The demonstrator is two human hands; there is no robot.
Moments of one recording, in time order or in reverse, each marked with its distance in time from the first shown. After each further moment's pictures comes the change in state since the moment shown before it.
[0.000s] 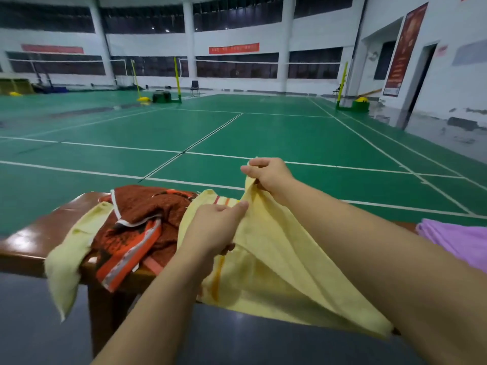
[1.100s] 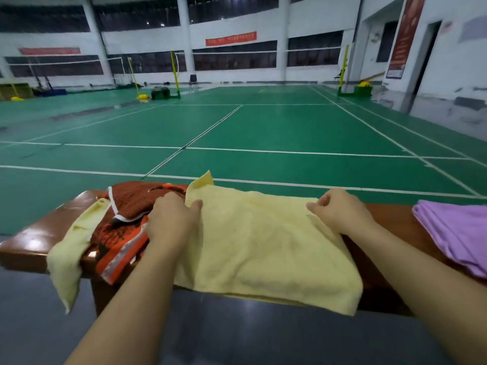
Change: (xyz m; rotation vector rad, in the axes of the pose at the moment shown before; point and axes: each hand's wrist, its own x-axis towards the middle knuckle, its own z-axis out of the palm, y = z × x) left_hand 0.078 -0.053 -0.035 0.703 0.487 0.050; right_hand -0.097 0.064 -0.116 -0.910 0.179 0.168
